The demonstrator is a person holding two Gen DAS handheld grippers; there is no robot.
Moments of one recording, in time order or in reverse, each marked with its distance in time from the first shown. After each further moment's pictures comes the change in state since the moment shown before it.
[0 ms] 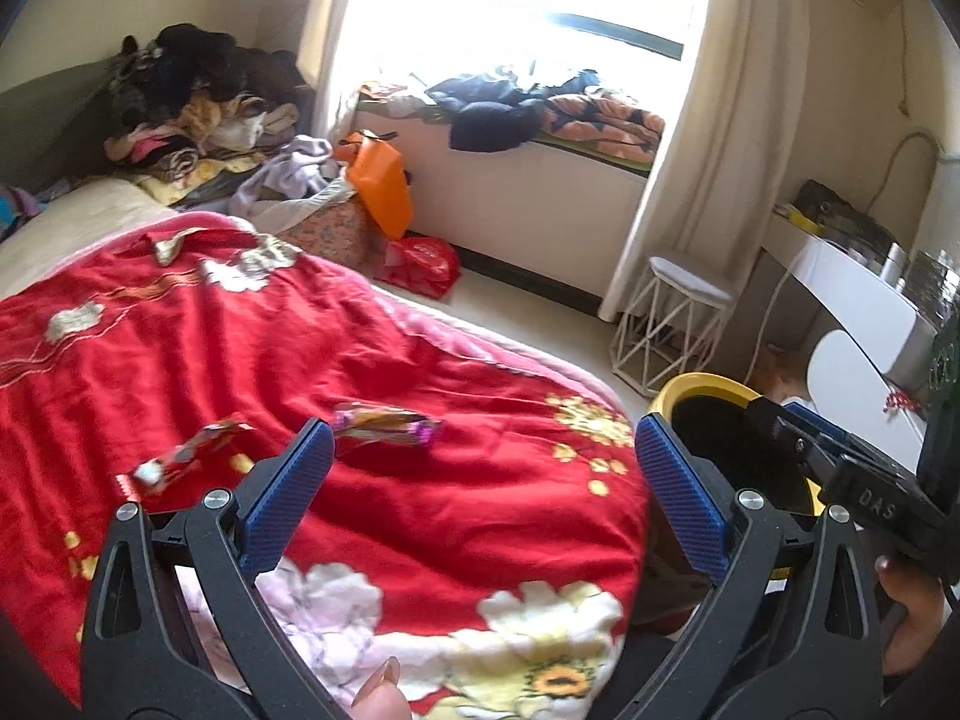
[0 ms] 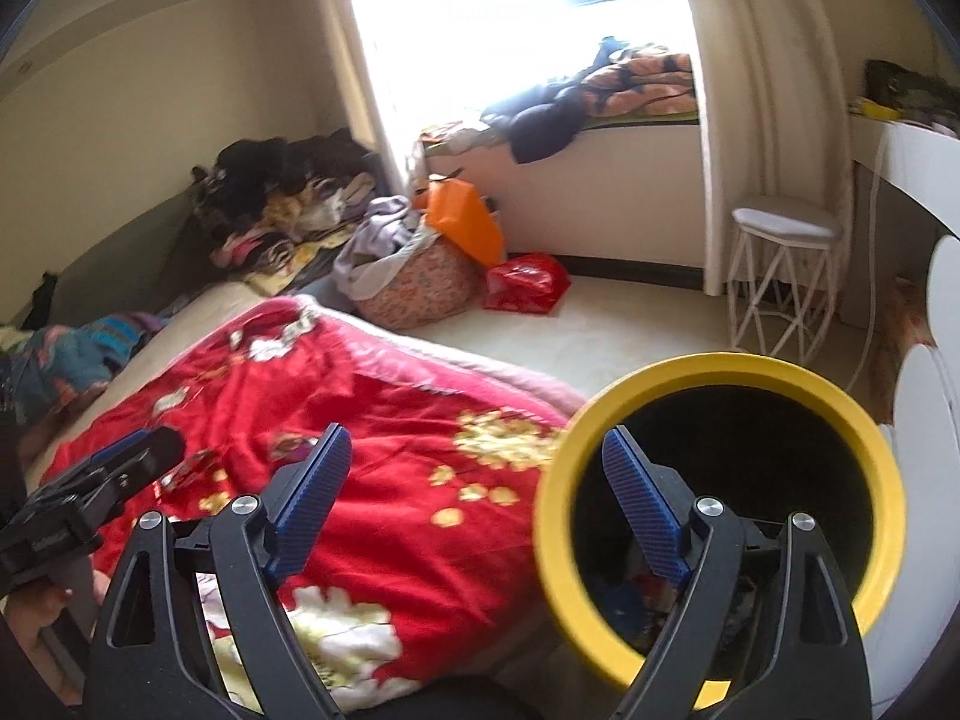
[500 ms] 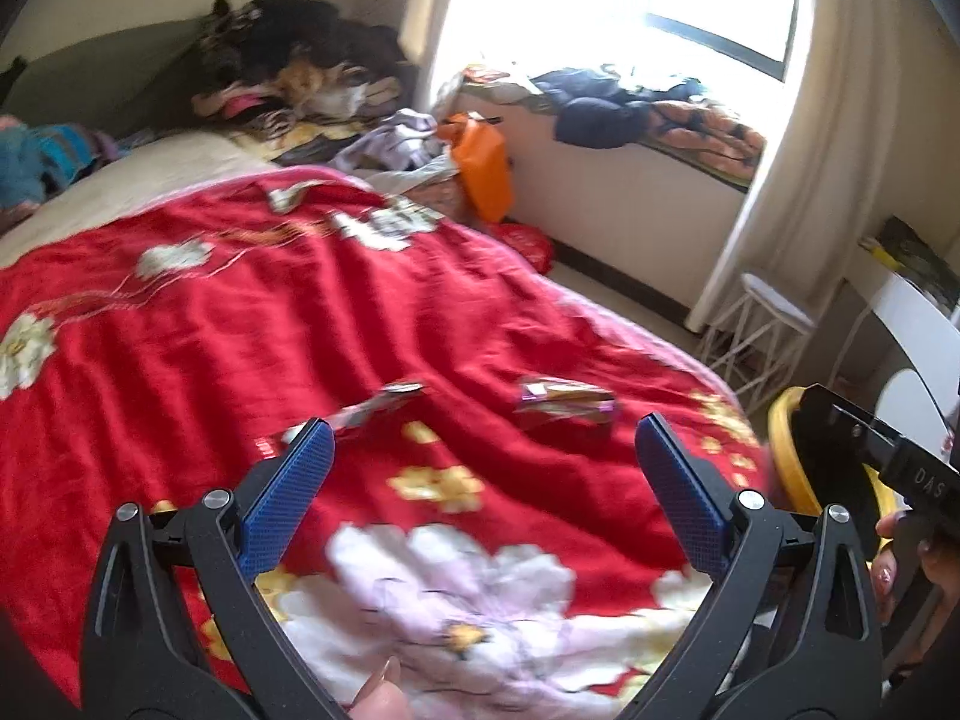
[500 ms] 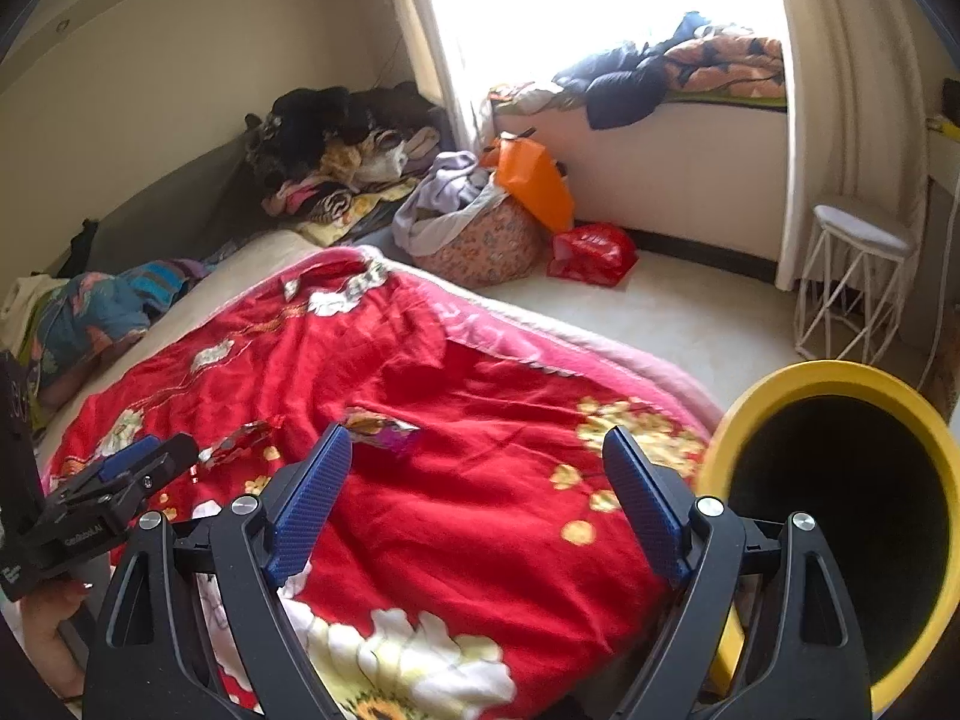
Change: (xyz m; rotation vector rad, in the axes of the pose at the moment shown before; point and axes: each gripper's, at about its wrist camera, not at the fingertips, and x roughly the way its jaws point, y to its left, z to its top) left arm -0.006 0.095 -0.018 -0.140 0.032 0.181; right arm 0.062 0.060 0.005 -0.076 0.120 0.114
